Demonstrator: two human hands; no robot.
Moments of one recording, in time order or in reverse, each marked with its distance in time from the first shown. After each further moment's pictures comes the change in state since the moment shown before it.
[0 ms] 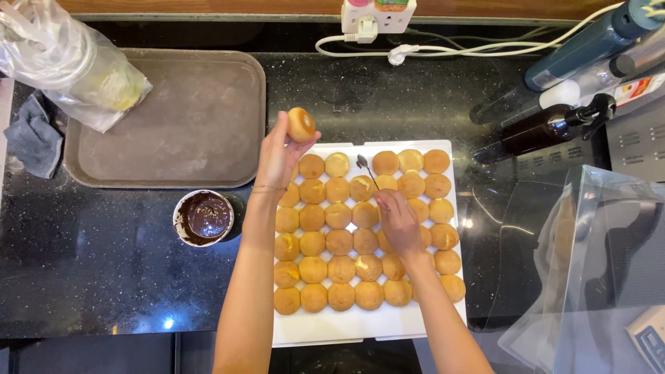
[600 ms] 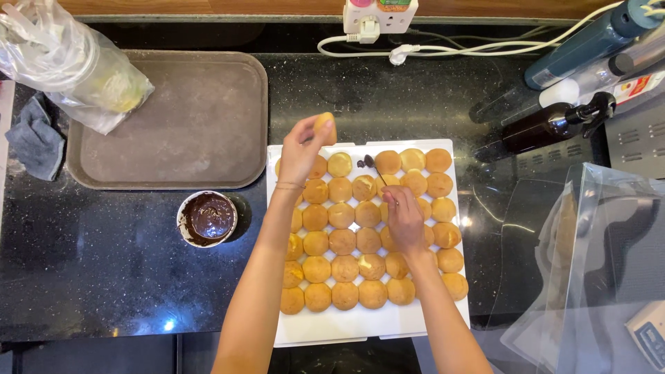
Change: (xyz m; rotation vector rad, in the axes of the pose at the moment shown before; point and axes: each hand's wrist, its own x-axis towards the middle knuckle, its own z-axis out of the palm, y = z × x) left_hand 0.017 -0.042 0.006 0.498 0.031 0.188; right_hand 0.003 -0.003 -0.001 -0.029 0.073 0.114
